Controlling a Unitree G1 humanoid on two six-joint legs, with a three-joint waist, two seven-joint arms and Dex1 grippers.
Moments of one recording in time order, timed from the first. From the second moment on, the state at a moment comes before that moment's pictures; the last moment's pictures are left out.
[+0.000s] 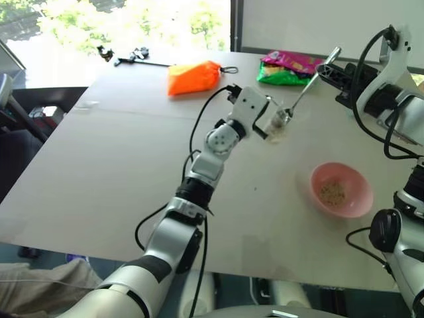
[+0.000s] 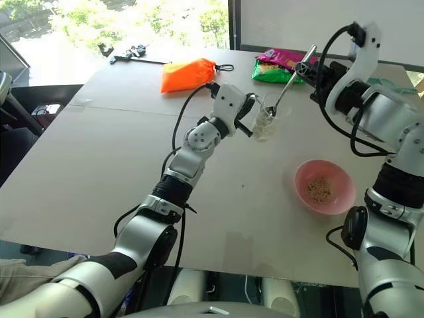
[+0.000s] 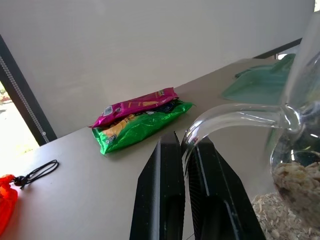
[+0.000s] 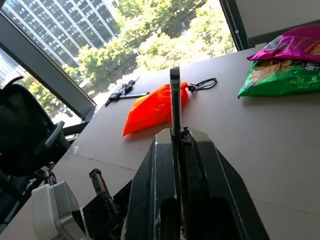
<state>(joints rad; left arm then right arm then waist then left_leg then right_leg) -0.89 0.02 -0.16 0.56 0.08 -0.07 -0.32 -0.88 -0.48 -0.47 -0.09 1.34 1.20 -0.27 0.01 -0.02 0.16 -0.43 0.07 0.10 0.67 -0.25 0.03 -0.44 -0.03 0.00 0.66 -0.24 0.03</state>
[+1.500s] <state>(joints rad) -0.90 -0.07 -0.22 0.57 0.08 -0.03 -0.40 -0.44 -0.75 -0.55 -0.22 1.95 0.81 -0.60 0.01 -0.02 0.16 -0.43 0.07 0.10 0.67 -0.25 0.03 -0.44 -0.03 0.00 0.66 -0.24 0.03</state>
